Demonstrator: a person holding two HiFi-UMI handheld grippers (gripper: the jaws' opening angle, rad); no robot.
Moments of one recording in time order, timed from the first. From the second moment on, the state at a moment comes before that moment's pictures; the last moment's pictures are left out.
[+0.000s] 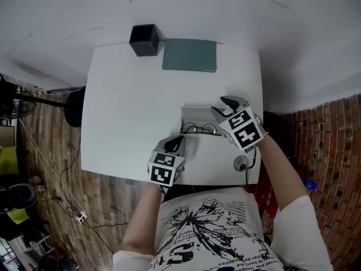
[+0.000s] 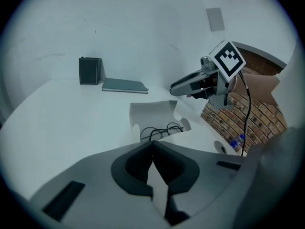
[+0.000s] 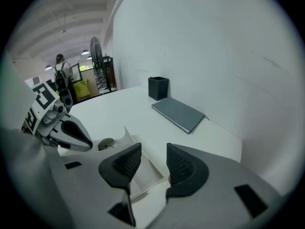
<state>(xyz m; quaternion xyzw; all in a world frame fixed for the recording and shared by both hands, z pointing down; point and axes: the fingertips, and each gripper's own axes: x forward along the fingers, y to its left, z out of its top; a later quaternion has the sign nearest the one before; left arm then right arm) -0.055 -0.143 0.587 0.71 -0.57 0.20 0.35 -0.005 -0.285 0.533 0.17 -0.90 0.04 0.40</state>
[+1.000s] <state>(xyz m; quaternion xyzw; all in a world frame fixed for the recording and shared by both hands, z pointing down) -0.066 -0.091 0.329 0.81 -0.58 0.08 0.08 0.071 -0.149 0.337 0.34 -0.93 -0.02 0.12</state>
